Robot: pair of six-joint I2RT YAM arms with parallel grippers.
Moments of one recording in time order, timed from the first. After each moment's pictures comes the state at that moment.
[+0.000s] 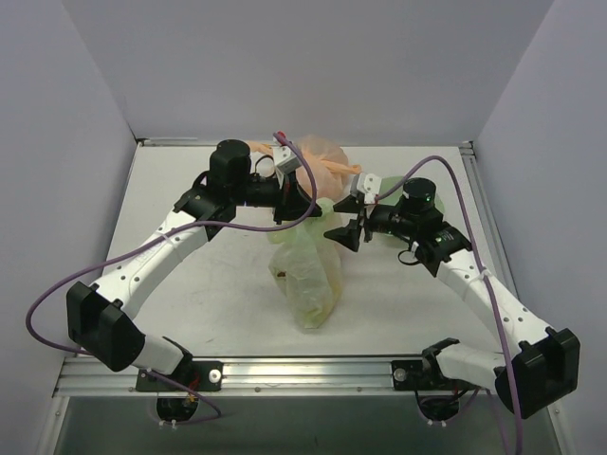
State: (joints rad) left arm -0.57 1.44 1.36 -0.20 0.89 -0.04; right arm 0.41 1.15 0.92 -0.06 -0.82 -0.35
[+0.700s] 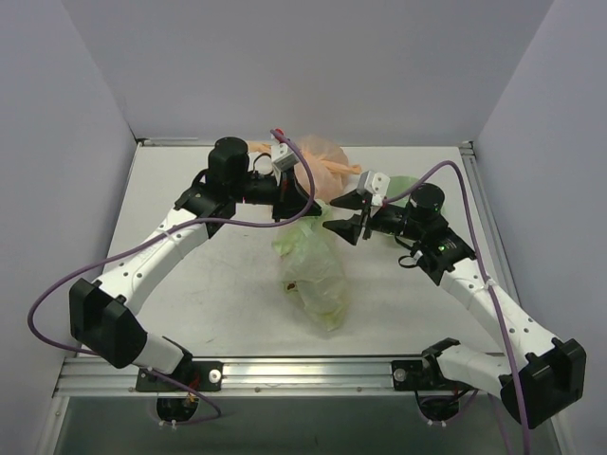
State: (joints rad) left arm -0.55 1.46 1.36 -0.15 0.96 -0.08; right arm 0.45 1.08 0.88 0.12 -0.75 -0.27
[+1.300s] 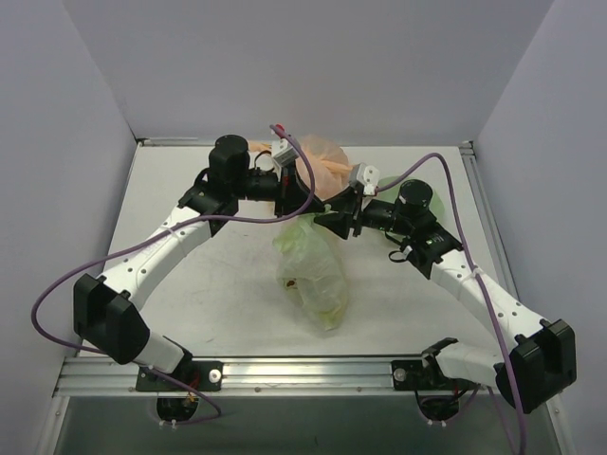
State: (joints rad) left arm -0.55 1.48 1.36 -0.06 1.00 -0.16; right arm 0.48 1.17 0.88 0.22 -0.76 -0.14
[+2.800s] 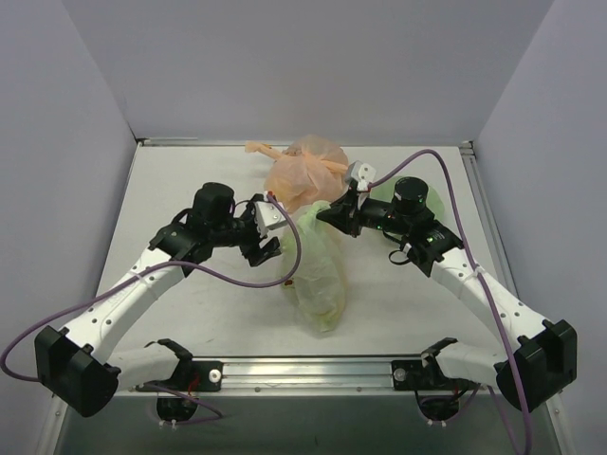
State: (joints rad) left arm -0.55 1.17 1.06 -0.51 0.50 0.49; right arm 0.50 1.17 0.93 0.08 -0.68 -0.15
